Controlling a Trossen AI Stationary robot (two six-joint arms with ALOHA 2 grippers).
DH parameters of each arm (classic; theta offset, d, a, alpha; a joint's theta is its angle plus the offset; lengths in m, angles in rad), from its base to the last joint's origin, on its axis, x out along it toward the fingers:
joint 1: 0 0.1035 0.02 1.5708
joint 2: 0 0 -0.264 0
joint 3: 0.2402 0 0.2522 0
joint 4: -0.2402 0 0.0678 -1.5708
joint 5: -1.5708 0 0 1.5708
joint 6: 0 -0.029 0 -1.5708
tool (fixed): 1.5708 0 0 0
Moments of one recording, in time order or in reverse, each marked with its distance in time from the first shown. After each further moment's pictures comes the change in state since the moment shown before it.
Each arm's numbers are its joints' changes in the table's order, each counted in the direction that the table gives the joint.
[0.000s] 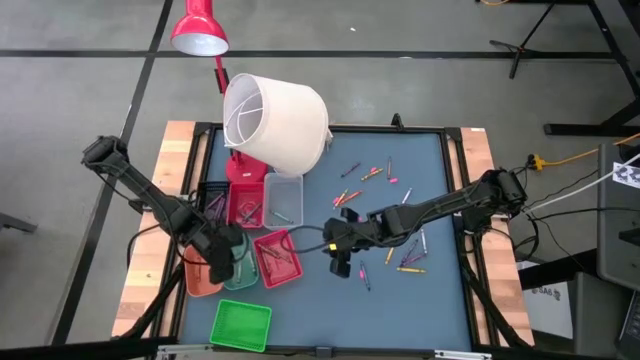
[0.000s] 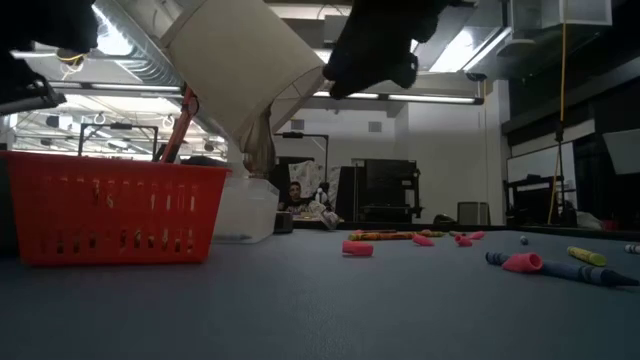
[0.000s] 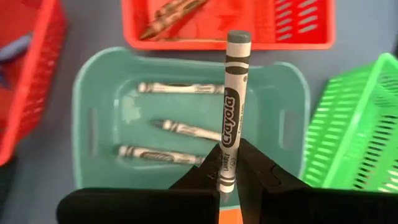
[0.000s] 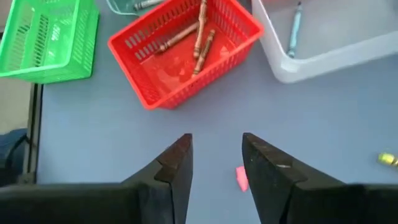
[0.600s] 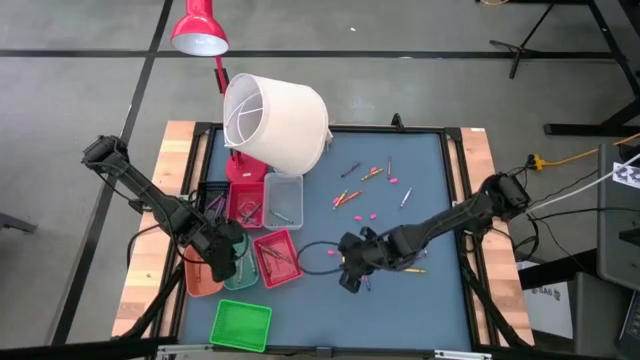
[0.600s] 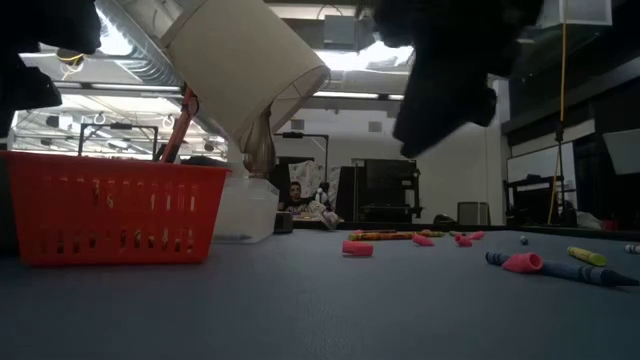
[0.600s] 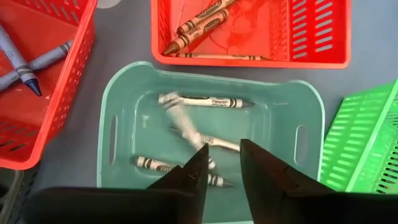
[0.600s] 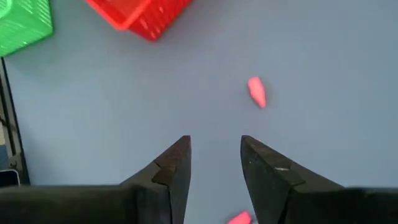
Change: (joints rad) left arm -0.009 0.000 0.000 -0.013 0.076 0.030; right arm 0.134 0.000 -0.143 -0.019 -0.055 -0.365
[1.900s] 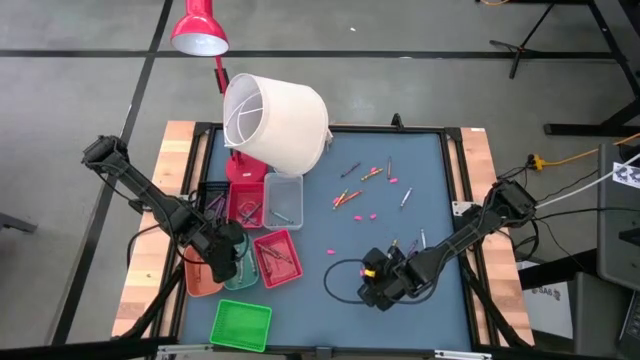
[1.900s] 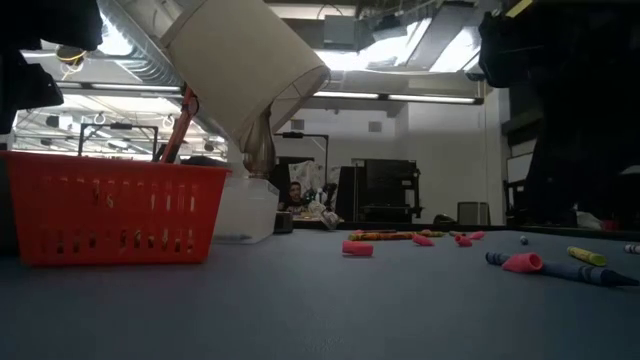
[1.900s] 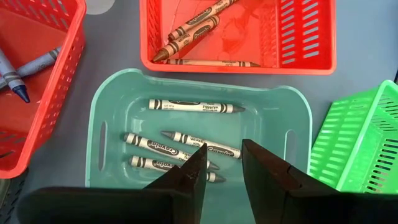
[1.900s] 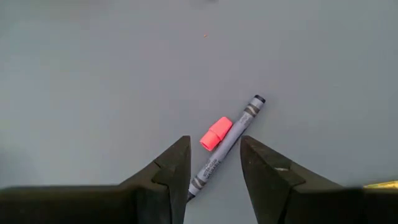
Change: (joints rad) left arm 0.000 0.000 0.000 0.031 0.000 -0.002; right arm 0.214 0.000 -0.157 -0.041 -0.174 -0.463
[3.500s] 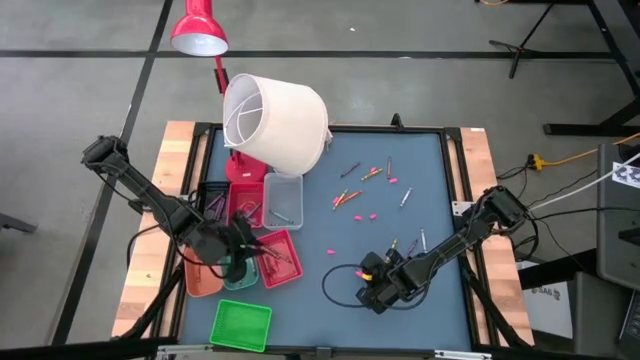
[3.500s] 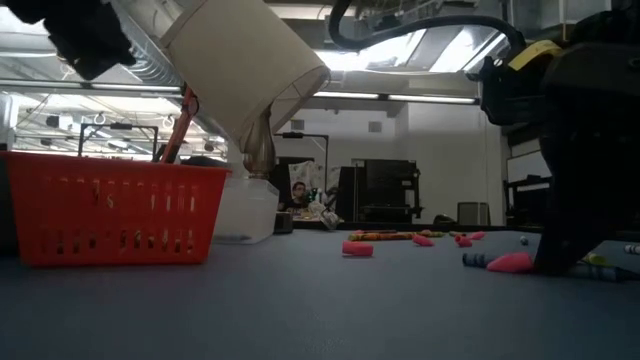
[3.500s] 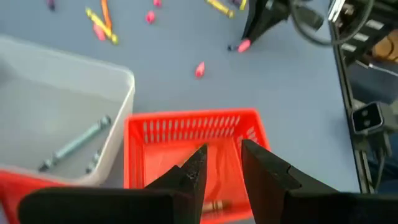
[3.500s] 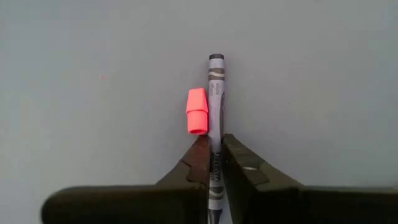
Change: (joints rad) left arm 0.000 0.000 0.000 0.366 0.363 -0.298; right arm 0.000 -0.124 0.001 0.022 0.027 0.008
